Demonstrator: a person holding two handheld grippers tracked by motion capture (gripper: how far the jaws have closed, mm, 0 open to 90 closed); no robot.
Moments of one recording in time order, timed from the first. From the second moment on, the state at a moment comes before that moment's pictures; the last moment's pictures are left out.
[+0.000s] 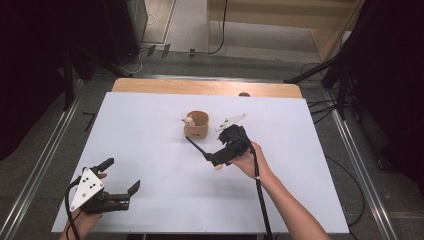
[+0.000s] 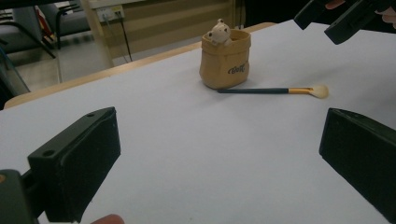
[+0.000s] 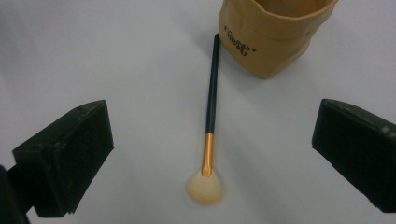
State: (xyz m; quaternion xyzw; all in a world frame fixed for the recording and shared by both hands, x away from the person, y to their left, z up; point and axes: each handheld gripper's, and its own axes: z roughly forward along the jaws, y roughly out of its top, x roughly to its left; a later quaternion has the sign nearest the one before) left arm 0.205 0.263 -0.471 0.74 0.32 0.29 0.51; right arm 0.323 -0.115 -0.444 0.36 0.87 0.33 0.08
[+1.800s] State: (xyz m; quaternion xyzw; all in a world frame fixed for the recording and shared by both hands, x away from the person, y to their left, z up) left arm 0.205 0.265 -0.471 0.74 0.32 0.29 0.51; right arm 0.357 -0.063 -0.480 0.35 0.93 0.10 0.03
